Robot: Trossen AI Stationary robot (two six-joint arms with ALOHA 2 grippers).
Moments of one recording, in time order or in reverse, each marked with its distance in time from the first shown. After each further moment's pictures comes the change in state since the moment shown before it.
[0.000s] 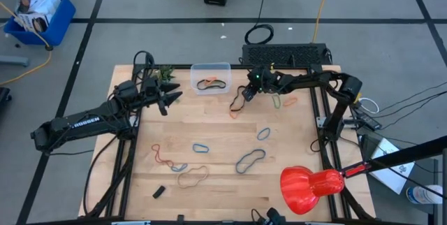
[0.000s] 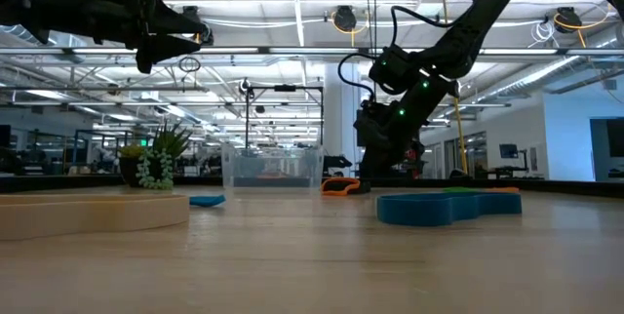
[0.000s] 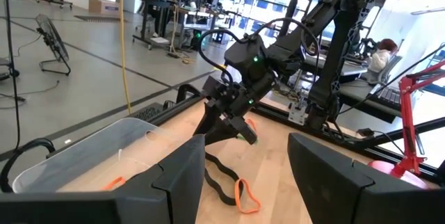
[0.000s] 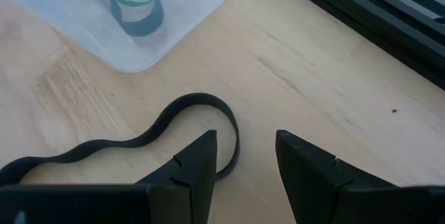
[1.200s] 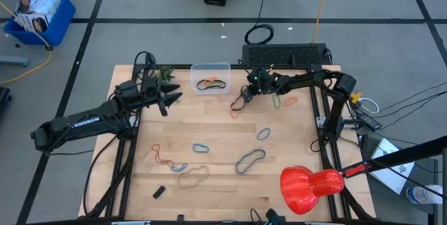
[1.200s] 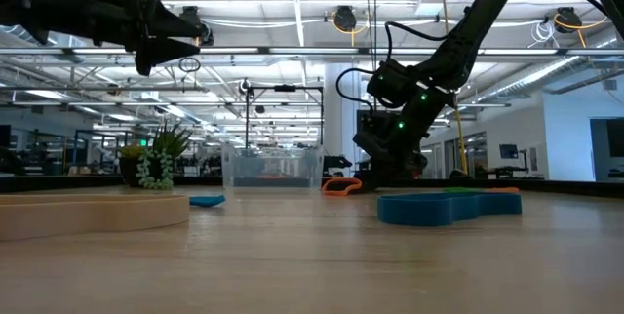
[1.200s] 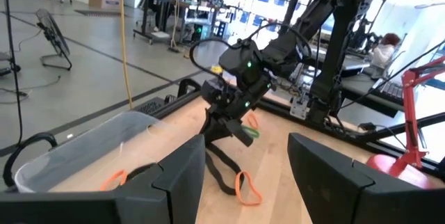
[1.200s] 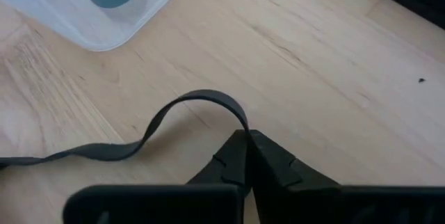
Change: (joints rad) left arm 0.000 0.000 0.000 -0.028 0.000 0.005; right arm -0.001 0.077 0.001 0.003 -0.019 0.047
